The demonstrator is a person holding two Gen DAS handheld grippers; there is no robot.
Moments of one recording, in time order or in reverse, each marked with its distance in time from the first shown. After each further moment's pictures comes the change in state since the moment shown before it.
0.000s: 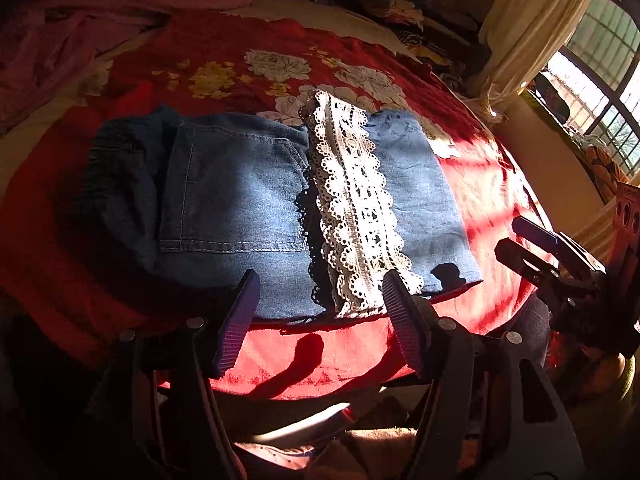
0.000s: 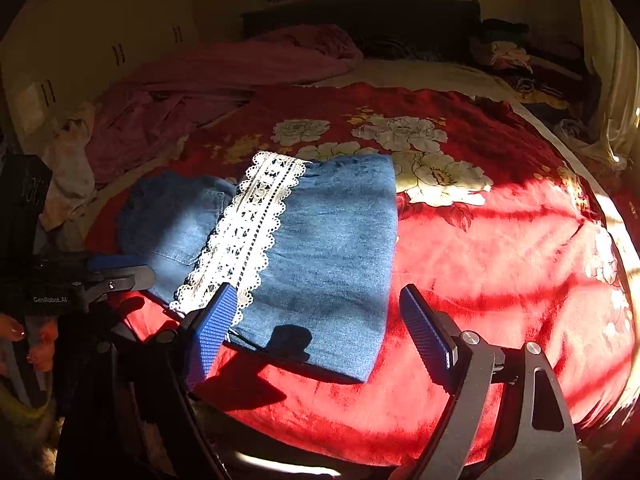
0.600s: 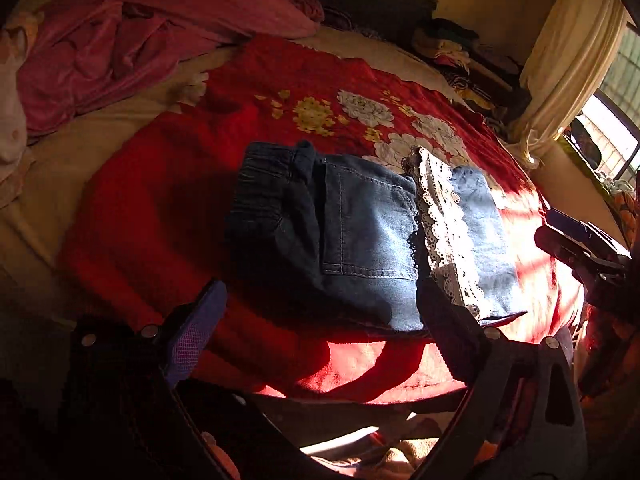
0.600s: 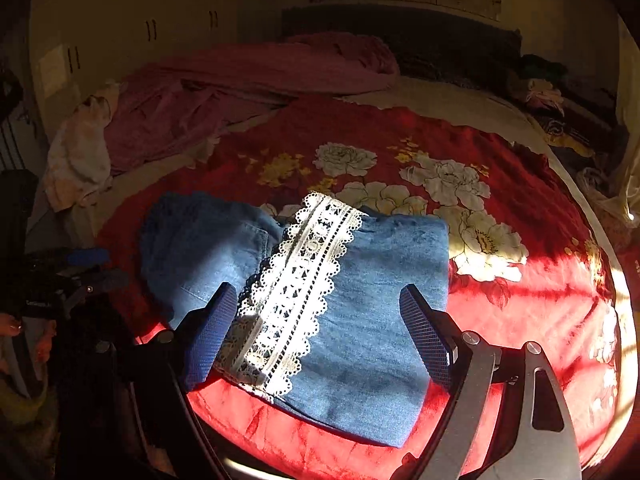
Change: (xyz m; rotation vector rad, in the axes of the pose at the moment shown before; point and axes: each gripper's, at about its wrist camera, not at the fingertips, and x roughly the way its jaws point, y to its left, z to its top) left arm -0.043 0.080 -0.001 -0.123 -0.120 0.125; right arm 0.022 0.057 0.059 -0.168 0.000 0.056
